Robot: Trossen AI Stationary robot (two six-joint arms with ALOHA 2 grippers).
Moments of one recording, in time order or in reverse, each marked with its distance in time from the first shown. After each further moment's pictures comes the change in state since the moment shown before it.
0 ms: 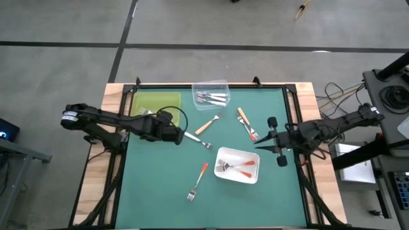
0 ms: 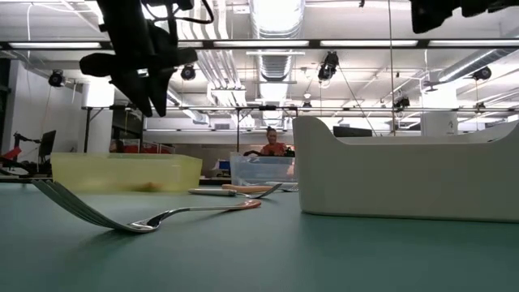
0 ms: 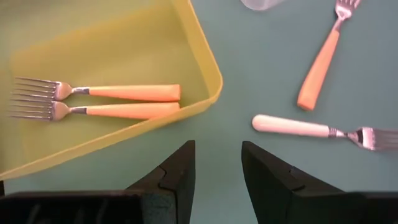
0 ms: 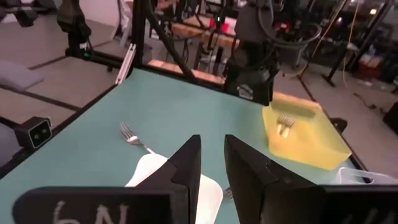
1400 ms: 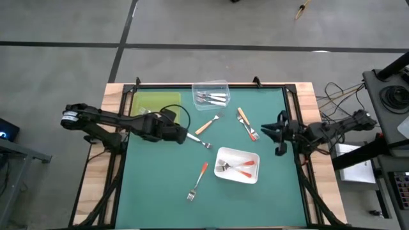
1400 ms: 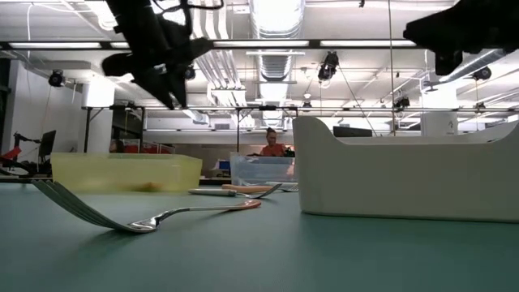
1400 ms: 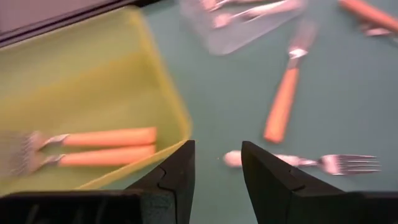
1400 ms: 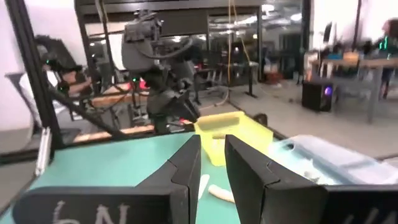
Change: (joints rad) left arm -0.002 0.001 -0.002 0.154 -0.106 0.141; right arm 0.000 -0.271 -0.305 0.264 0.374 0.227
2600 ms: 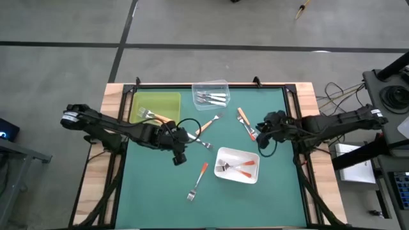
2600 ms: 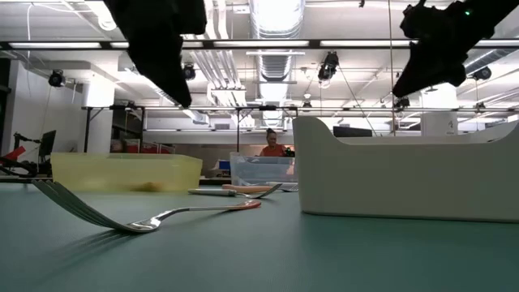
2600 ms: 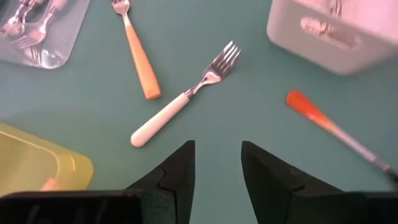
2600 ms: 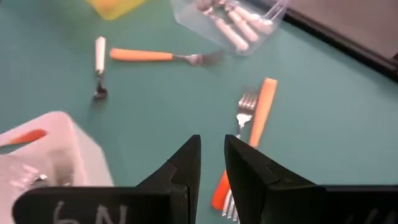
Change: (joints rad) left arm -0.115 0.002 -0.033 0.221 0.314 0.678; right arm -0.160 0.550 0.510 -0.903 0.037 0.652
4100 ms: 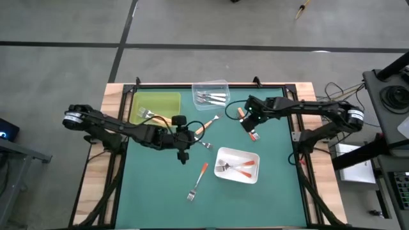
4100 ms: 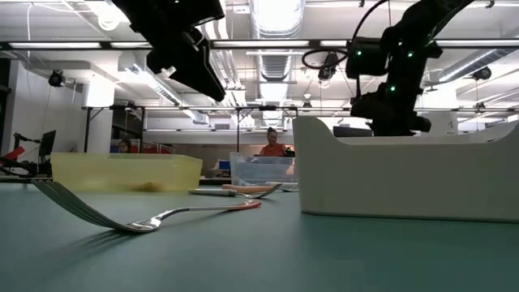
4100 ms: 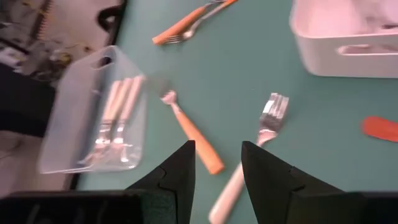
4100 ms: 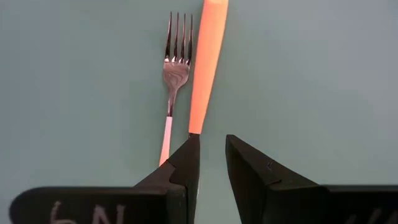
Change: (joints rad) left arm 0.027 0.029 -0.057 0.298 -0.208 0.532; right arm -0.562 0.513 0.123 0.007 -0.419 -0.207
